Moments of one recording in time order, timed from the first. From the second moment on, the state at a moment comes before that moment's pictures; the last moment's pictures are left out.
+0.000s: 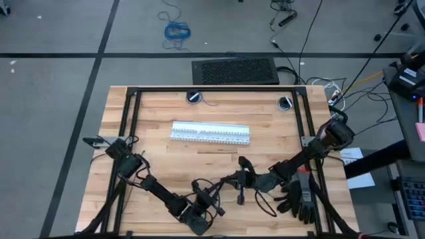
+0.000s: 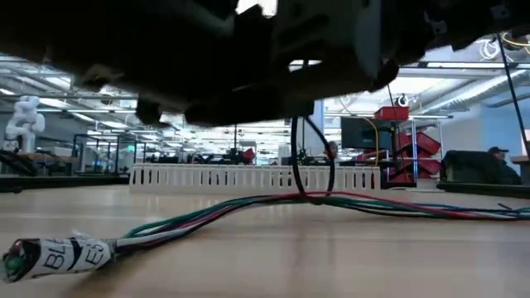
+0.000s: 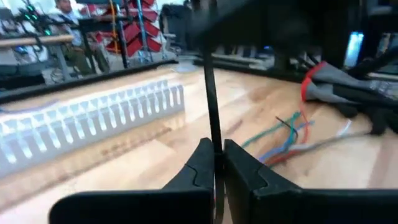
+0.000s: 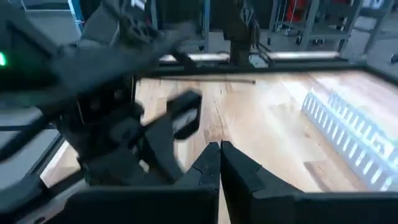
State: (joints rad) left arm -0.69 2.32 1.37 0.38 -1.37 -0.57; right arm 0.54 1.70 0.73 0.76 0.62 0.14
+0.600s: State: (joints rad) left arm -0.72 2.32 1.37 0.32 -1.26 -0.64; right arm 0.63 1.31 0.73 0.30 0.86 0.13
